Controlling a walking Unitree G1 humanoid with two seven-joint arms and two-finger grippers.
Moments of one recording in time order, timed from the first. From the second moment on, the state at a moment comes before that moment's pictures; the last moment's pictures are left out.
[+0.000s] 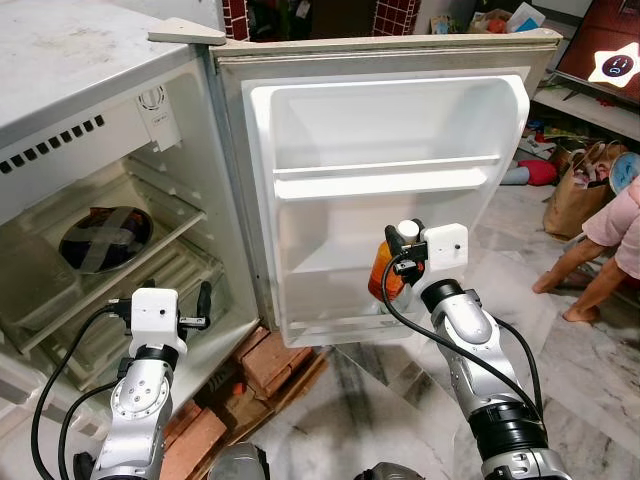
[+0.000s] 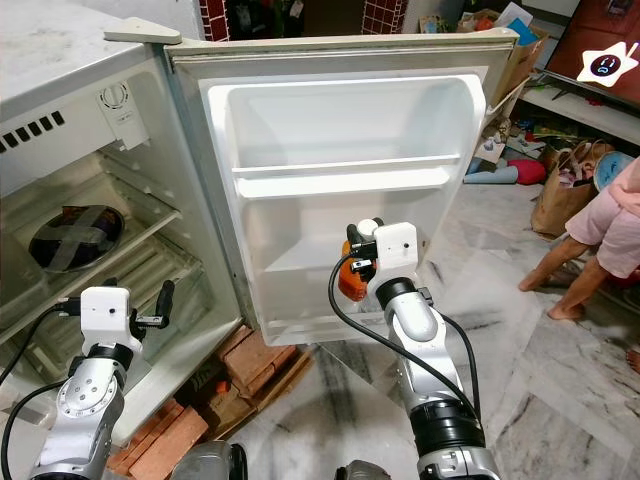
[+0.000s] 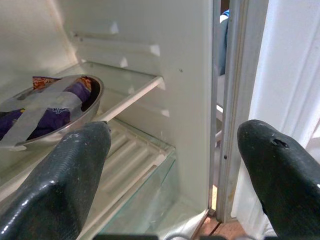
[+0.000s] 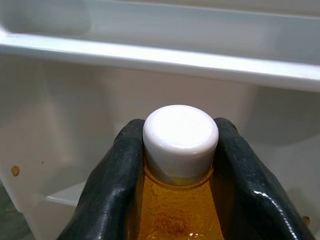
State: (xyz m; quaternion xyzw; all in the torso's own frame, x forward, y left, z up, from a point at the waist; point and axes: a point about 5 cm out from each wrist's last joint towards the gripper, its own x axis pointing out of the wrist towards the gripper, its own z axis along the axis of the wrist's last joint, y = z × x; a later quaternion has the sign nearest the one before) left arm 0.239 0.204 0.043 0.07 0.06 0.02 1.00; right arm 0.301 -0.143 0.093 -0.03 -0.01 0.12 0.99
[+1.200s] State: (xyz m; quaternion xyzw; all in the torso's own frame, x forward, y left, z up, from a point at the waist) left arm 0.244 0.205 0.047 0.03 0.07 0.05 1.00; right arm 0.300 -0.141 0.092 -0.02 -0.01 0.12 0.99
